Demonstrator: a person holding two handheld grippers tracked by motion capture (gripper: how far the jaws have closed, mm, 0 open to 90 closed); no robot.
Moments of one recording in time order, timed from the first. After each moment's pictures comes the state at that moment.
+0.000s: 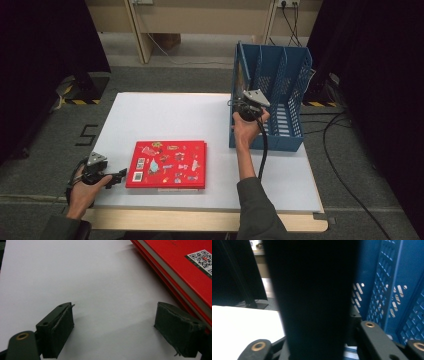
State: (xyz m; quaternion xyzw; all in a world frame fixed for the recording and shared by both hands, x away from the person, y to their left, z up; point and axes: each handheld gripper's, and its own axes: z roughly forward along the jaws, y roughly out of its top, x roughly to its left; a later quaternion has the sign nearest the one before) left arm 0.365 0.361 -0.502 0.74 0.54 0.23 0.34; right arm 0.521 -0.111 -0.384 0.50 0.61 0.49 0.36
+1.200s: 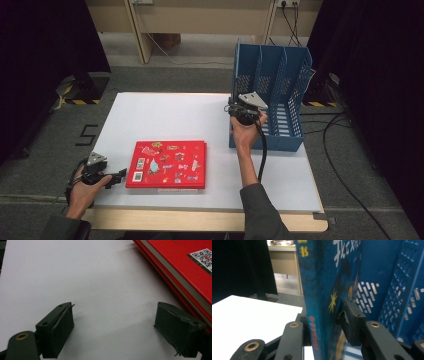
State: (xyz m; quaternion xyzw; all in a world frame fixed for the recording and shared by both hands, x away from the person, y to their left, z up) left arm 0.365 0.362 -0.503 0.74 0.54 0.23 0.34; right arm 0.507 -0.104 -0.383 0.47 0.64 0.50 0.34
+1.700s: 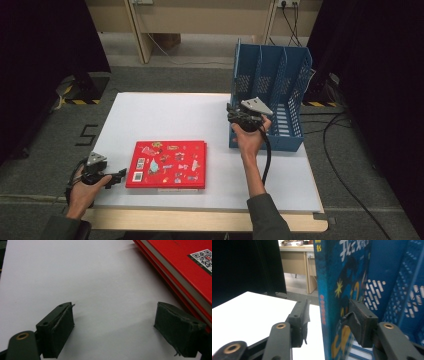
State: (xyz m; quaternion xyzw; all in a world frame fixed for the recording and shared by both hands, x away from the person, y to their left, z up) left arm 0.364 0.362 -0.502 0.74 0.54 0.22 0.34; right arm 0.483 -0.113 -0.381 0.45 0.66 0.51 0.32
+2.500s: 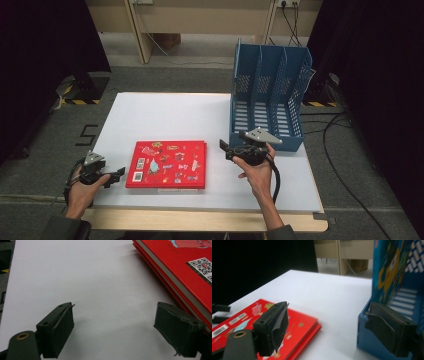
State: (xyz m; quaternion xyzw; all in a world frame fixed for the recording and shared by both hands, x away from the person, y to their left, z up) left arm 0.363 0.365 -0.499 0.72 0.55 0.23 0.35; right arm 0.399 -0.127 -0.410 0.42 0.70 0.54 0.19
